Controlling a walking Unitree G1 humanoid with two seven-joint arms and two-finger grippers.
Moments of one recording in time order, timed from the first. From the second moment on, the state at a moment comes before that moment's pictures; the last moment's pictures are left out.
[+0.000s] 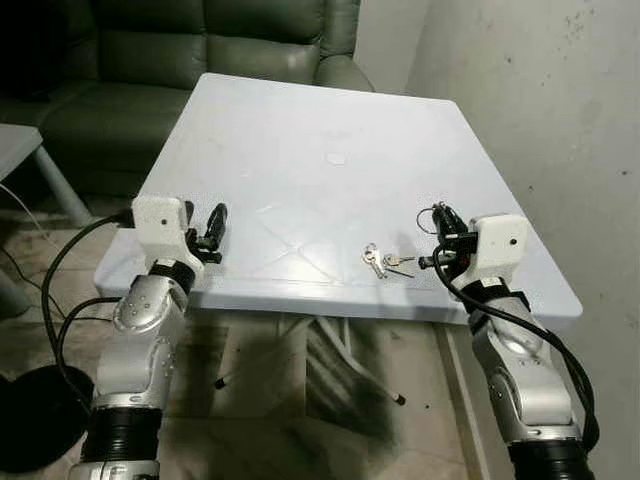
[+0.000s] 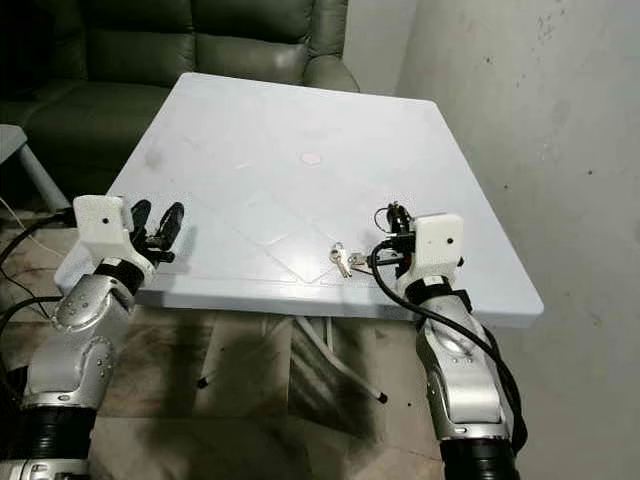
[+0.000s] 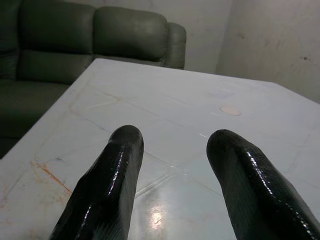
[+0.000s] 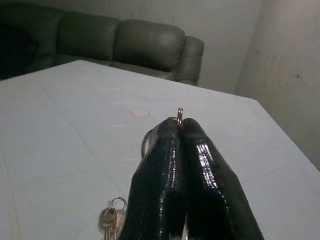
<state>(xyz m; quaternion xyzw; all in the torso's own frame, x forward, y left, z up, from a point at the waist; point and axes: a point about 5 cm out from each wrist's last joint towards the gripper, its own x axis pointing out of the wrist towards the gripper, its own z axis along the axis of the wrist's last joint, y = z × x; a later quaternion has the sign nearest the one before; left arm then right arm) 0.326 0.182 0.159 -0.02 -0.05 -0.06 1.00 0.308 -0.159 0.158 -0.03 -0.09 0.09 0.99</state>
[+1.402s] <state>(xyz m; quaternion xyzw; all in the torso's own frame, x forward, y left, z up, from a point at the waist) 0.329 0.189 0.164 -0.06 -0.07 -0.04 1.00 0.316 -0.158 0.156 -0.02 -0.09 0.08 0.99</state>
